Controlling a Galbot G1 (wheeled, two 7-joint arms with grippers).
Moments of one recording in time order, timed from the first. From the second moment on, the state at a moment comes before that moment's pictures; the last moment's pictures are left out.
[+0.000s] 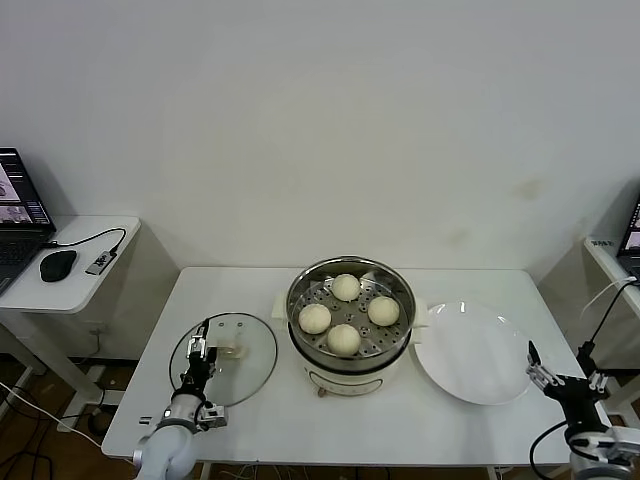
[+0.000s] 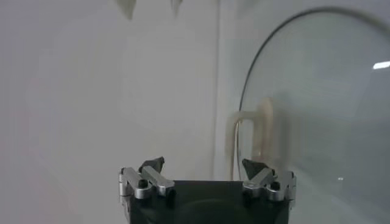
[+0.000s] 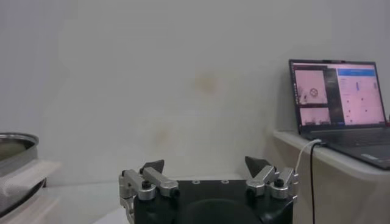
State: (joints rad) left arm 1.19 -1.29 -0.45 -1.45 1.27 0.05 -0.15; right arm -1.63 1.28 0.94 2.01 0.45 -0.05 -0.02
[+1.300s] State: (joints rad) left arm 1.09 -1.32 -0.44 -1.28 1.24 0.06 -0.22; right arm -1.67 1.30 0.97 2.01 0.43 -0.05 -0.02
